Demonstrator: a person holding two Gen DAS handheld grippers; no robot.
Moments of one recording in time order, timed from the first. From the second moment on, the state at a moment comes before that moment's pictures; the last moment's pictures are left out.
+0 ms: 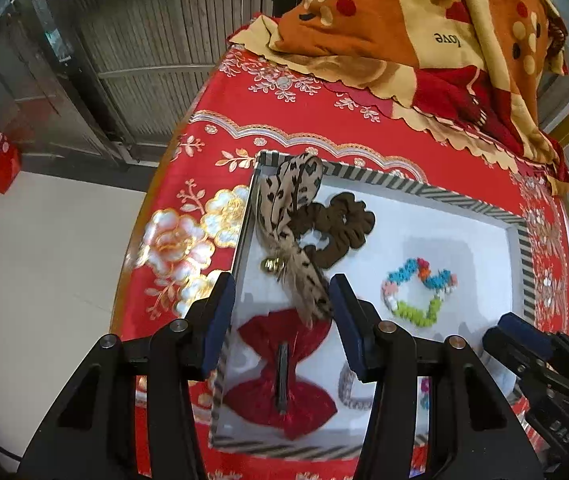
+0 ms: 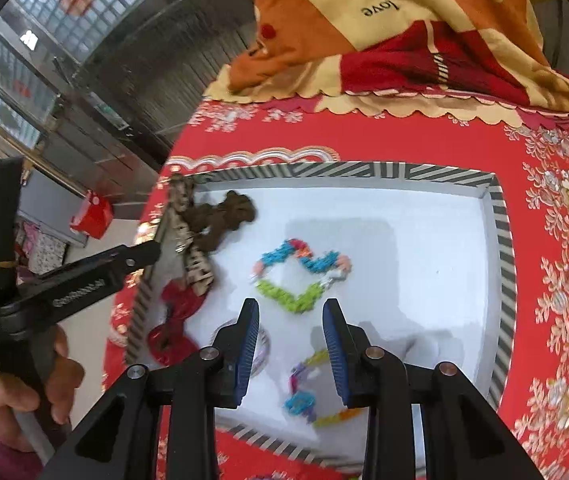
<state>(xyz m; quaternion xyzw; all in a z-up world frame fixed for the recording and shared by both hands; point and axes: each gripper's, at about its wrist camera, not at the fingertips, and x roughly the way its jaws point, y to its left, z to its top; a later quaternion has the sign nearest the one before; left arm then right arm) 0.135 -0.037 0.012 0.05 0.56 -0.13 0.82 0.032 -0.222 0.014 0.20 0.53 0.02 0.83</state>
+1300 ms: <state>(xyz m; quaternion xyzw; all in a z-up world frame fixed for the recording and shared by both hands) -0.040 -0.032 0.027 0.06 0.54 -0.11 0.83 -0.123 -0.202 0.031 0.16 0.52 0.02 0.84</state>
